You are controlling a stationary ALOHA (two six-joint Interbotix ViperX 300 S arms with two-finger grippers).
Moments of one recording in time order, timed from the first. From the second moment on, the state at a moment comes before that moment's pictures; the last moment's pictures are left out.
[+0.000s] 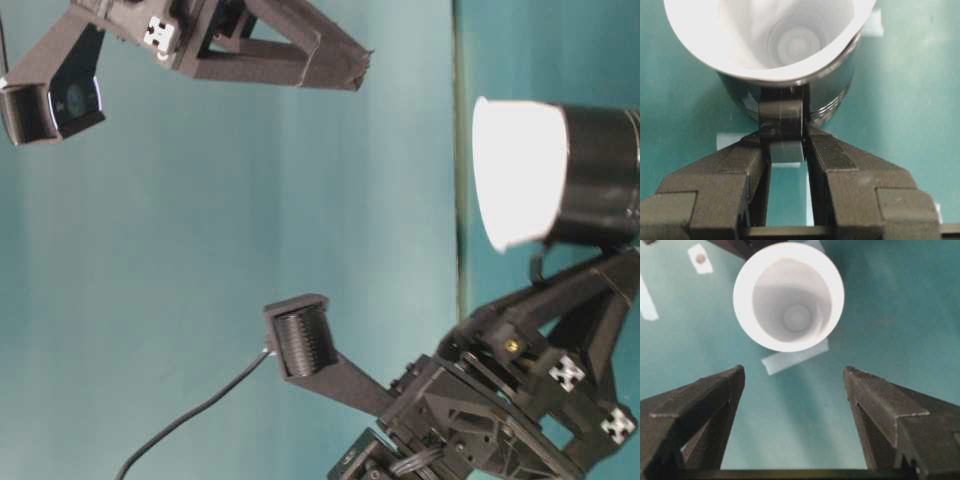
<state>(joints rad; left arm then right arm) 0.04 0.20 0.70 0.02 -0.25 0.02 -0.08 -0.26 0.53 0.05 0.75 0.34</state>
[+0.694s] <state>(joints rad) 0.04 0.20 0.69 0.02 -0.12 0.02 -0.08 -0.27 0.57 0.05 0.73 0.34</state>
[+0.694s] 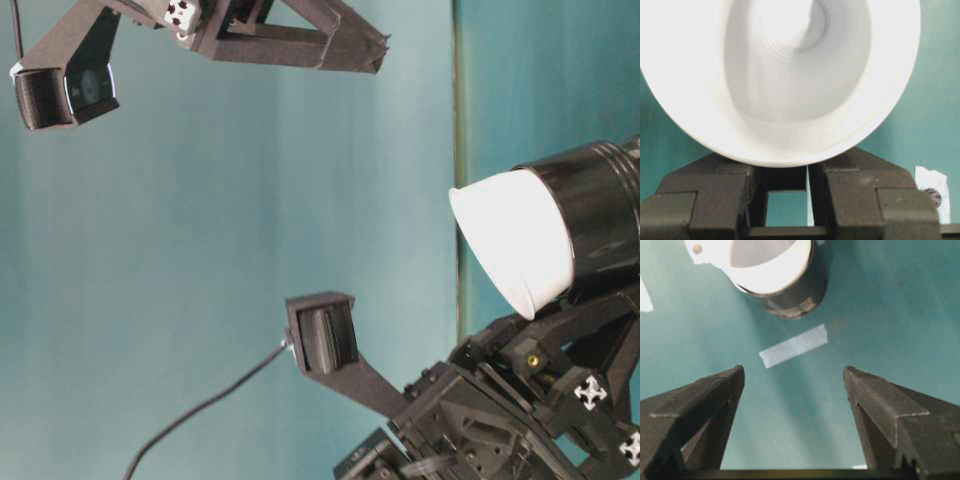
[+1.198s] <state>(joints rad) 0.04 0.20 0.65 0.02 -0.06 0.03 -0.08 -0.27 0.58 0.05 0.73 0.34</state>
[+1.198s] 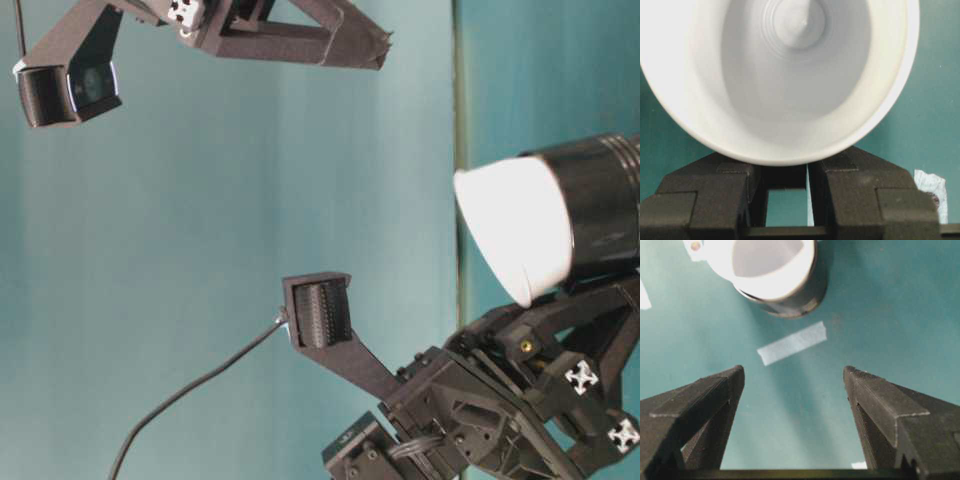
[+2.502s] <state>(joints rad) 0.04 0.17 0.63 0.02 0.04 0.03 -0.08 -0.29 0.59 0.05 0.72 0.34</state>
